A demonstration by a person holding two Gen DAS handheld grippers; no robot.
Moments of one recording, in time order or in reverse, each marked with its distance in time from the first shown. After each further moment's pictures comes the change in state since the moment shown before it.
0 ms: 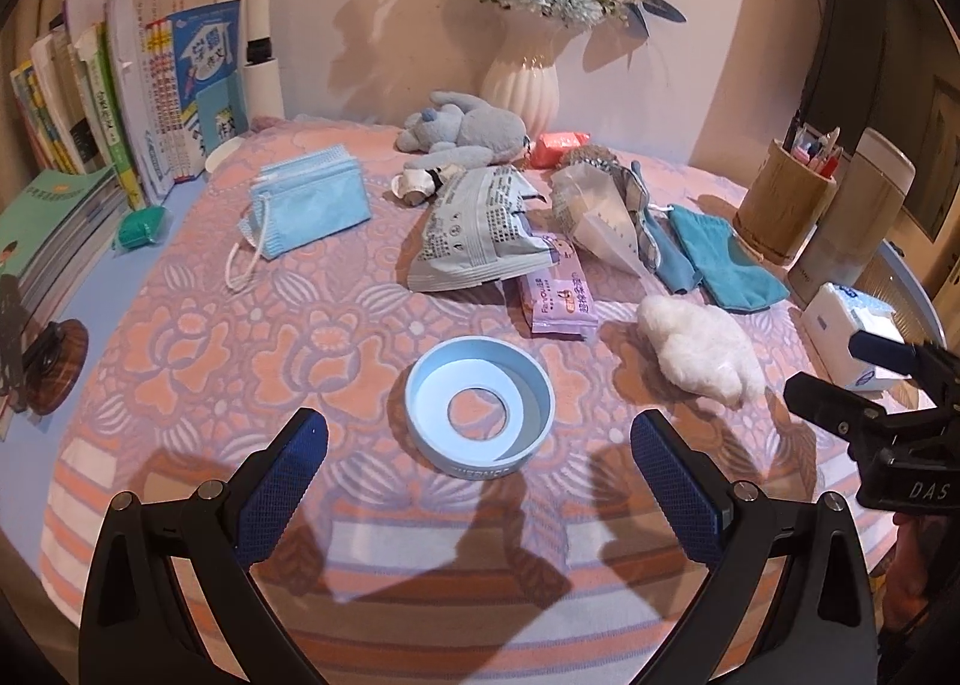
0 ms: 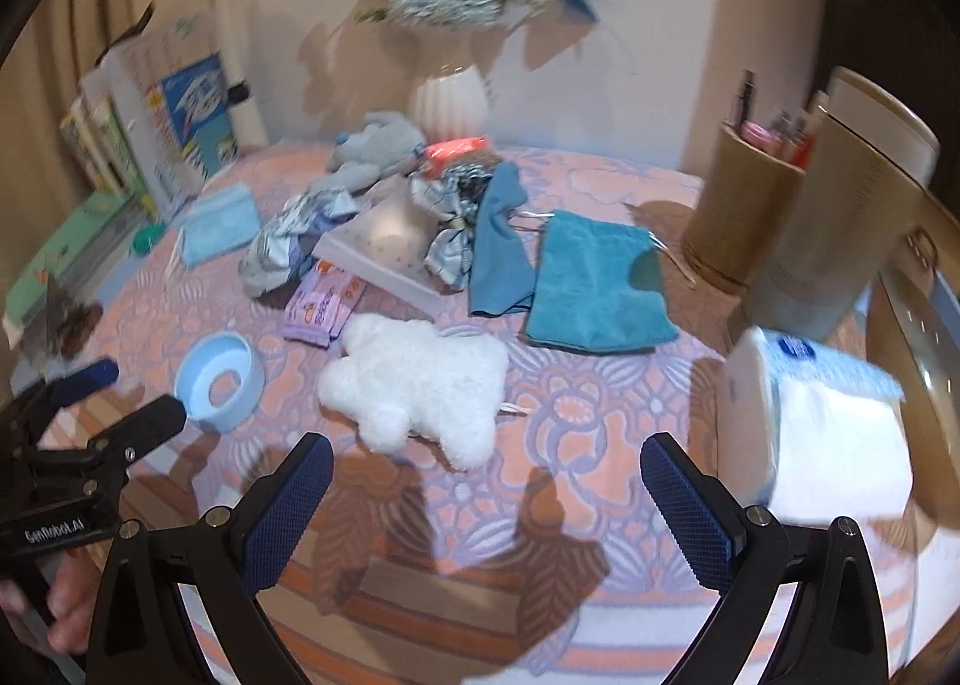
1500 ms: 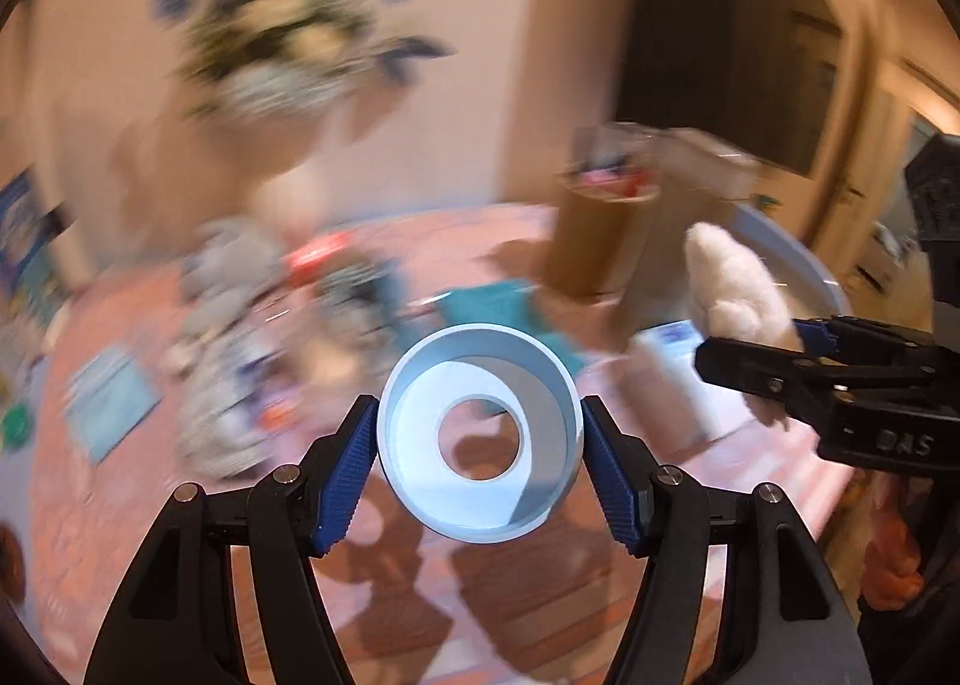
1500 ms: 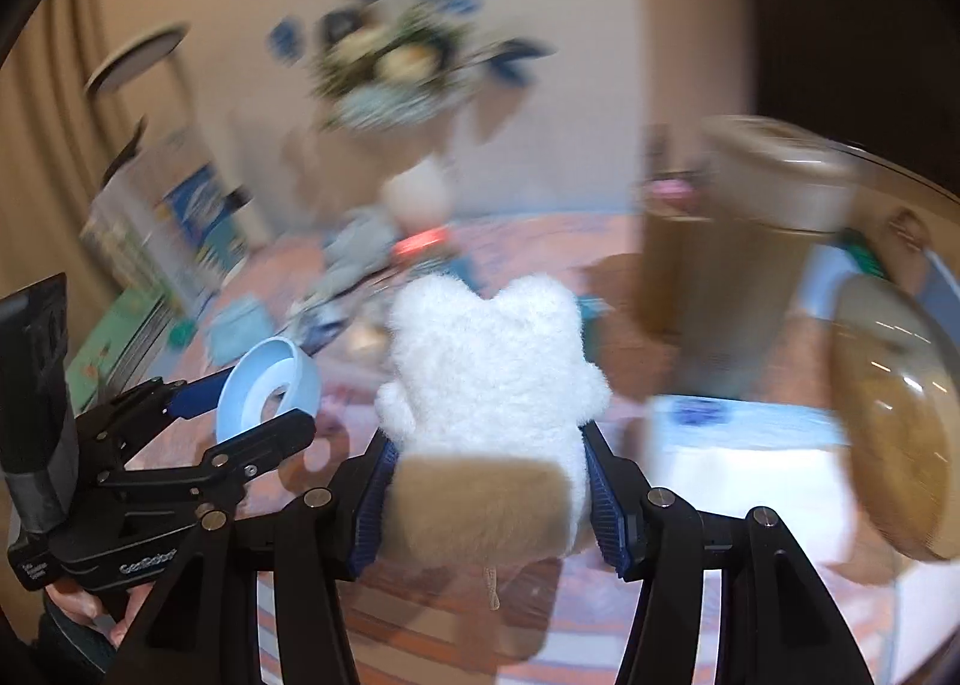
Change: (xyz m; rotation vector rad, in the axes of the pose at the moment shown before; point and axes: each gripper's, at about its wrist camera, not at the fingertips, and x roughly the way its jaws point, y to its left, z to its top) left arm -0.020 -0.140 0.073 0.286 -0.056 -0.319; right arm -0.064 -0.106 0.013 0.233 -0.129 0.070
